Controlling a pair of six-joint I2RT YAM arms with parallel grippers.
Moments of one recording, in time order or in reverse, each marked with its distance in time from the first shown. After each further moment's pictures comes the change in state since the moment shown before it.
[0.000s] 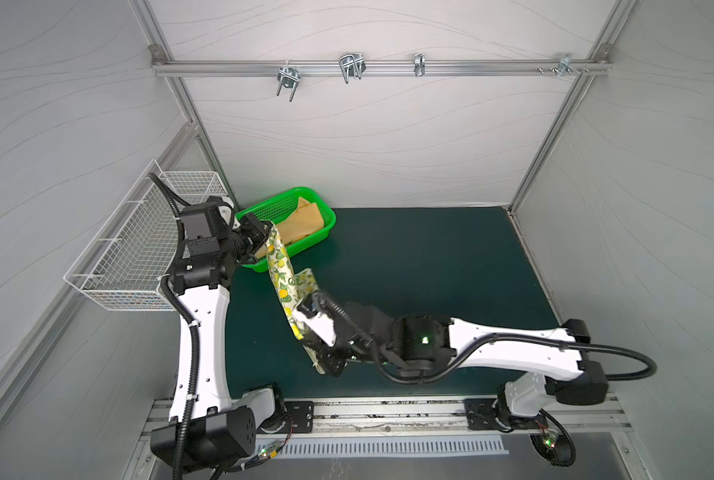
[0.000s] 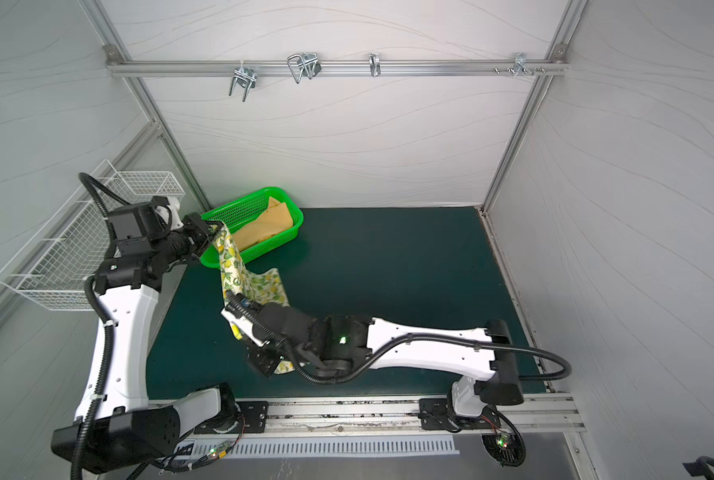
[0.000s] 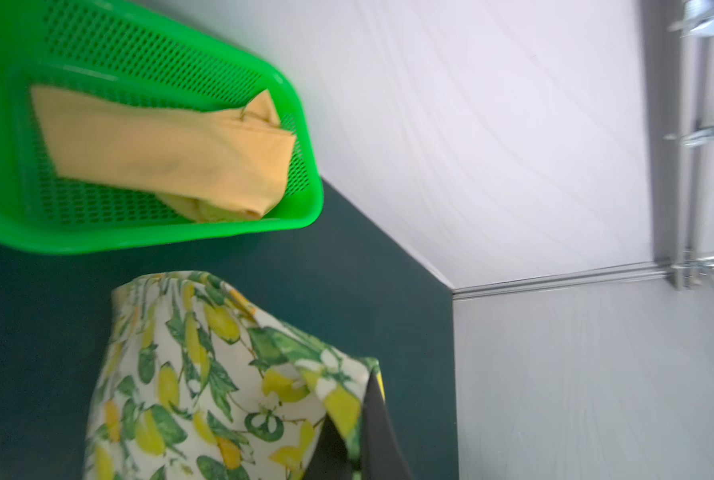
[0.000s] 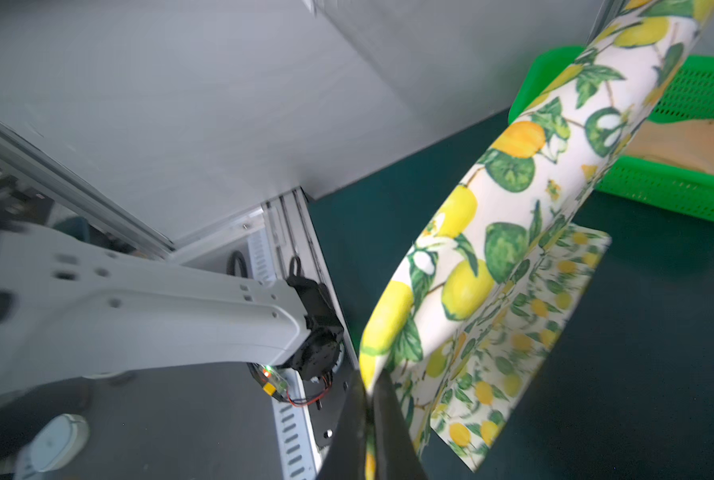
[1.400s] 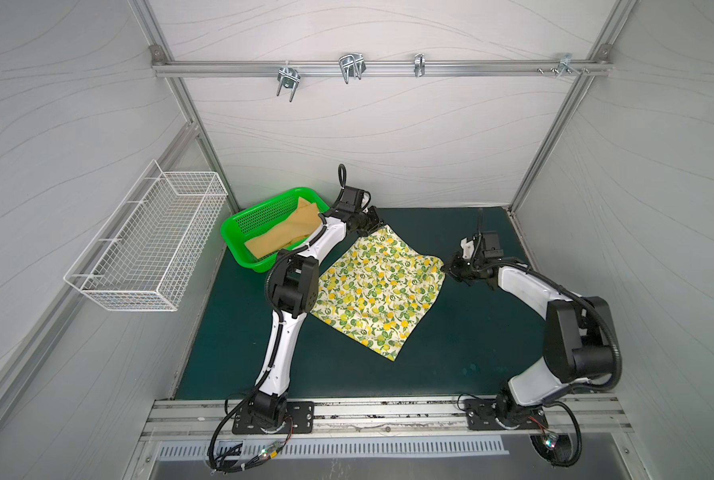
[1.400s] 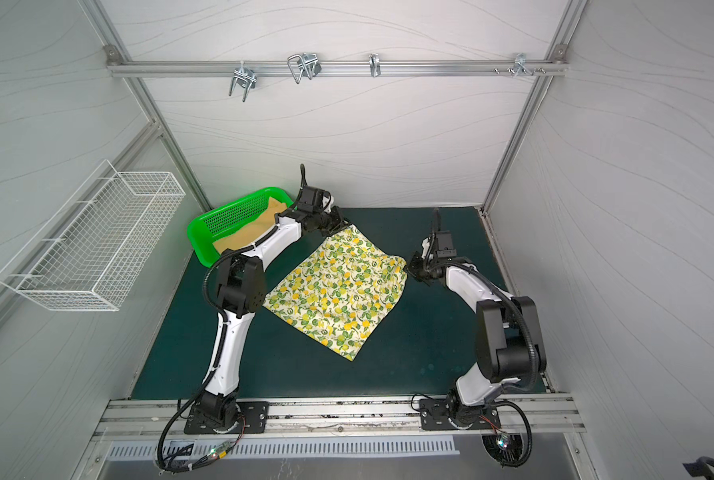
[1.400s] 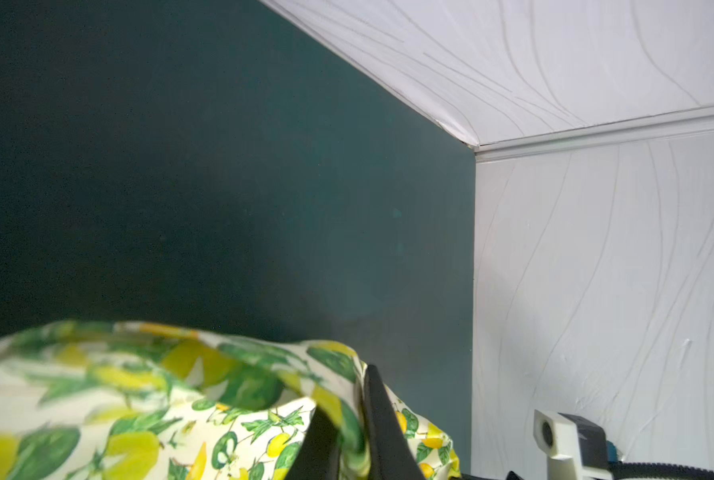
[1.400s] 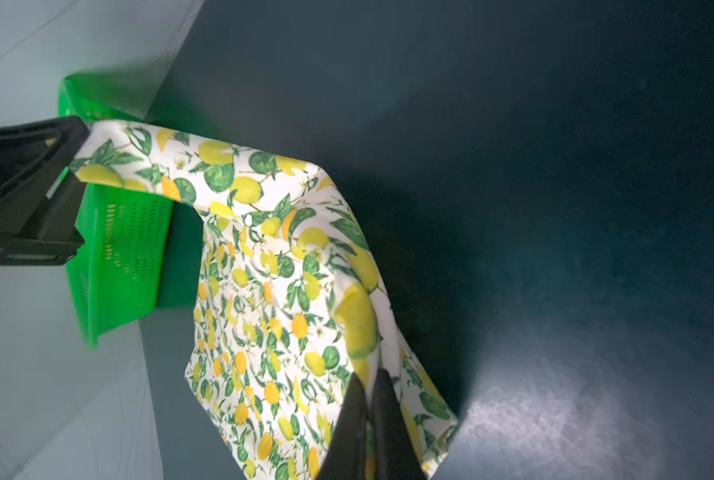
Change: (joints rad) left arm -0.593 1.225 0.654 0.293 -0.008 -0.116; right arm -1.315 0.079 -0.568 0.156 -0.502 0.383
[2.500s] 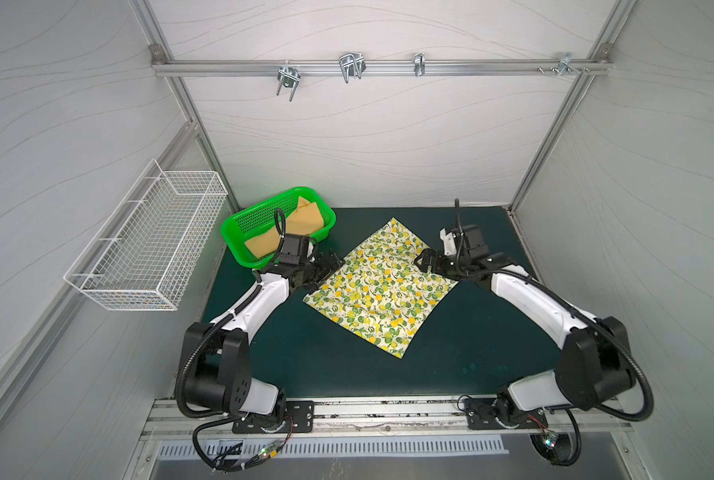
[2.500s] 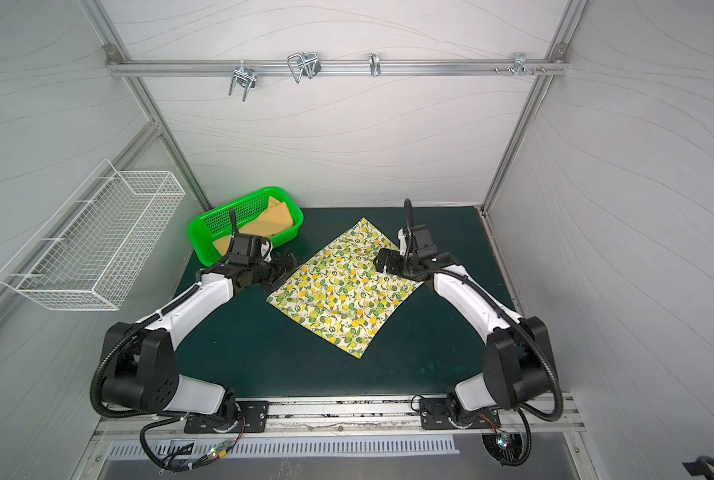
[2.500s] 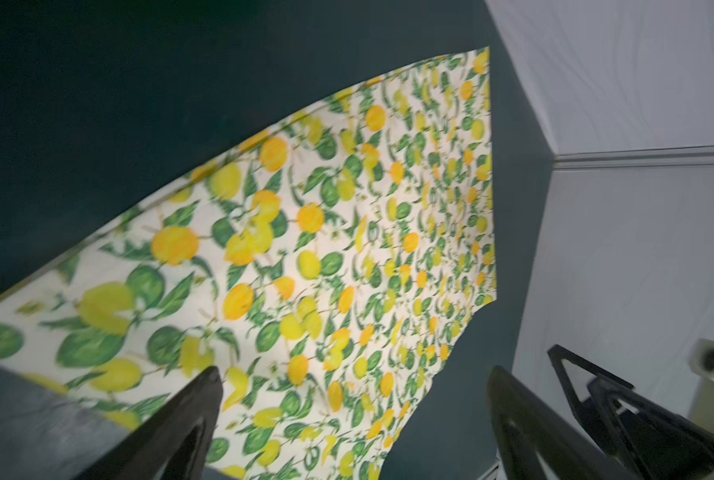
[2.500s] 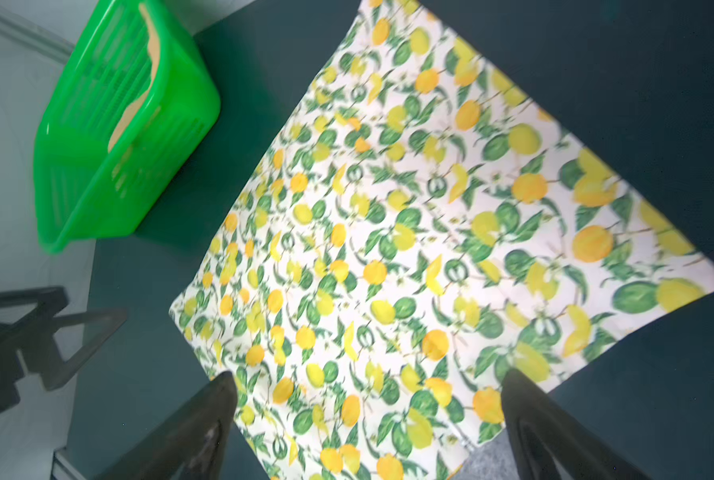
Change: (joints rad) left arm 0.186 -0.984 -1.187 0.034 -0.126 -0.006; right arm 0.309 -0.205 0.038 -0.137 0.218 -0.150
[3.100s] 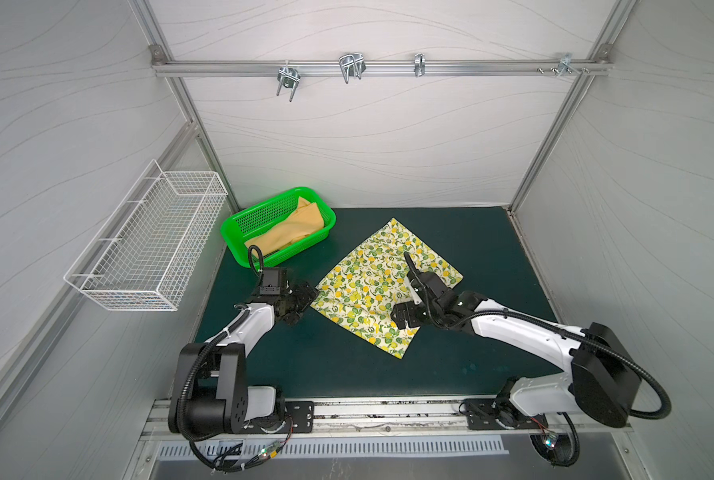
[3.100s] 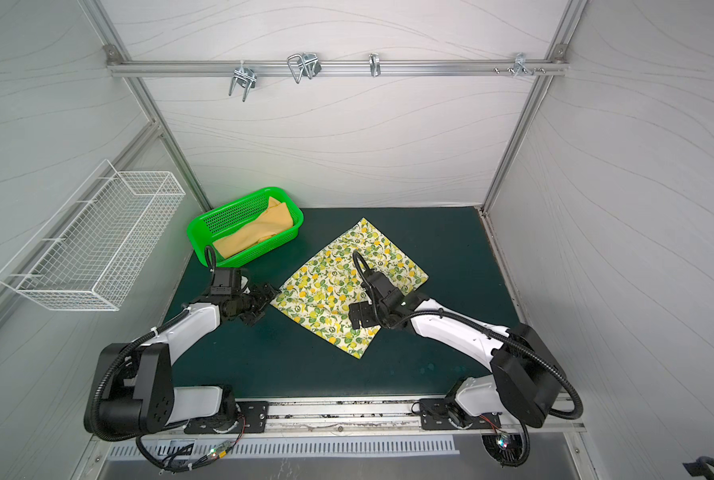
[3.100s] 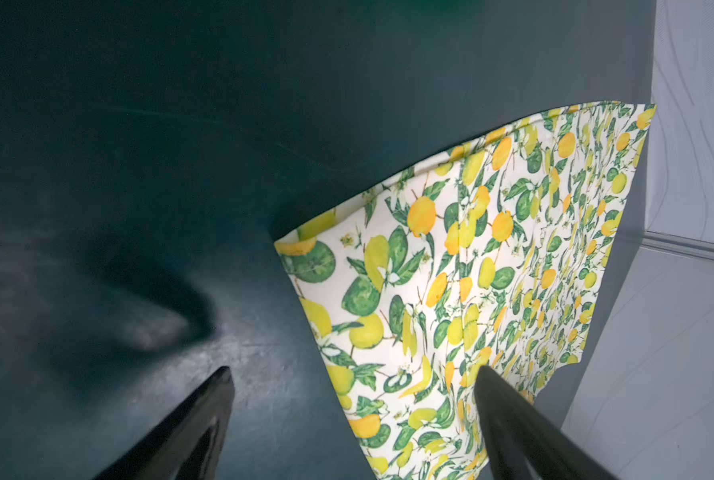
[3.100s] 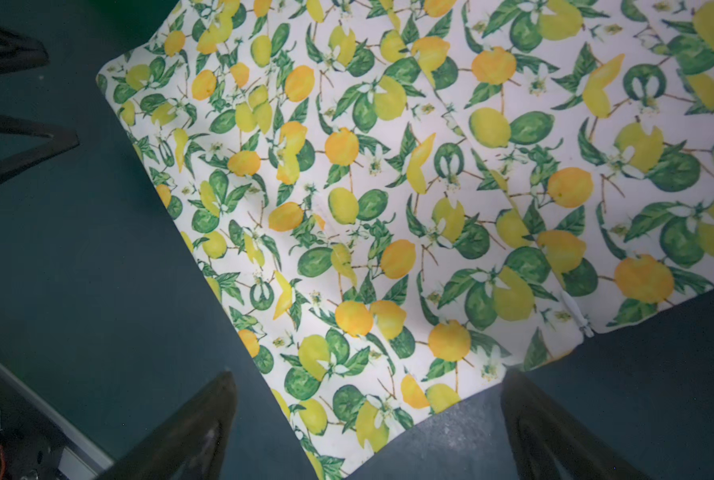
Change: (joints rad) left arm 0.176 -0.074 -0.304 0.106 -0.027 -0.023; right arm 0.407 -0.046 -0.212 0.030 0.187 -0.011
